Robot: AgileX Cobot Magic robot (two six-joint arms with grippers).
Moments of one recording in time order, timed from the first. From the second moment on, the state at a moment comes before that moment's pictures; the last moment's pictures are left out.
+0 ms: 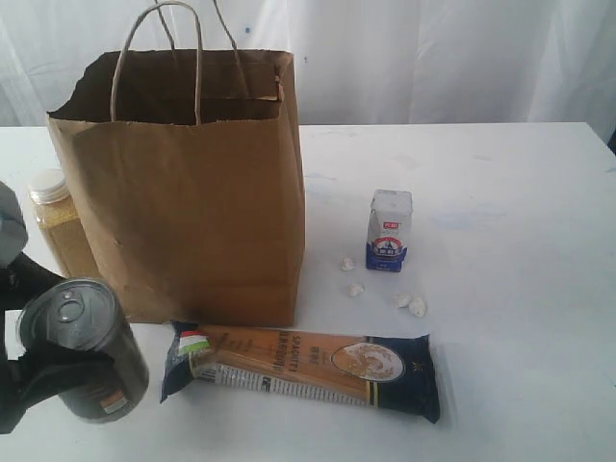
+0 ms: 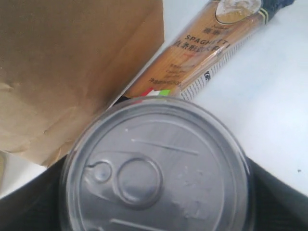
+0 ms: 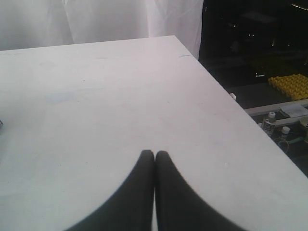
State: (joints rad) left arm -0.08 1.05 -0.48 -1.02 0.76 1.65; right arm -0.12 0.00 0.00 -0.20 0.34 0.24
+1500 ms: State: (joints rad) left arm -0.08 1.39 -1.29 -1.03 0.97 1.36; right arm -0.12 0.00 0.00 -0.20 0.34 0.24
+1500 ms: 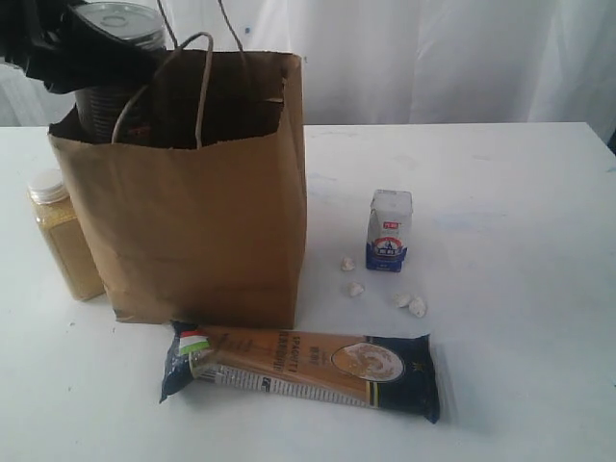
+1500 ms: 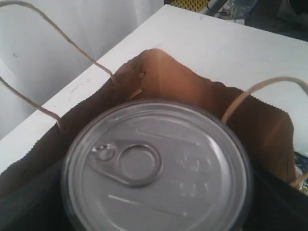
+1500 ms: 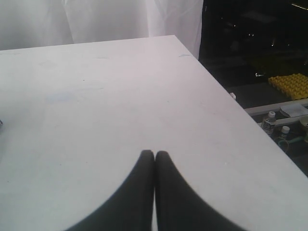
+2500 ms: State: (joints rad) left arm -0.08 1.40 -1.18 -1.15 0.83 1.36; right arm -0.12 0.00 0.00 -0.20 0.34 0.24
